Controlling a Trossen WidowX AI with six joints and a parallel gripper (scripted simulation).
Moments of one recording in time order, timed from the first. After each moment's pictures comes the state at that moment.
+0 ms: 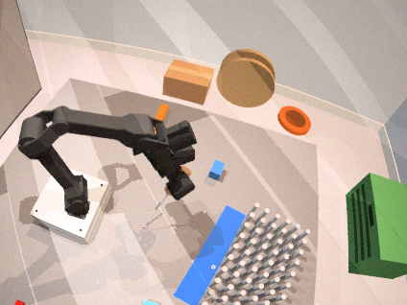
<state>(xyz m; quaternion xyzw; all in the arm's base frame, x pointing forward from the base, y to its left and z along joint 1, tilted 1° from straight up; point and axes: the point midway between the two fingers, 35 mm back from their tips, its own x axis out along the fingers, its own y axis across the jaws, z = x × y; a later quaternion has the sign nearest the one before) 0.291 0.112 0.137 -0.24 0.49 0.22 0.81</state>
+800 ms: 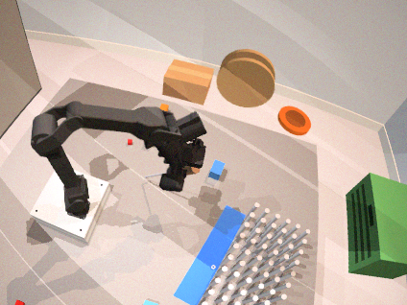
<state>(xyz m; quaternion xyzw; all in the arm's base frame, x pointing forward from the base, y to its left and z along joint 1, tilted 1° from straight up) 0.308 0.153 0.143 0.11 0.55 0.06 0.83</state>
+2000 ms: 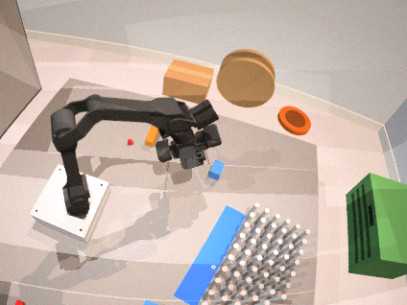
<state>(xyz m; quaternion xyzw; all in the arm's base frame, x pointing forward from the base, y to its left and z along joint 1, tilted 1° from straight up) 0.325 0.218 0.147 0.56 0.54 -0.22 0.59</state>
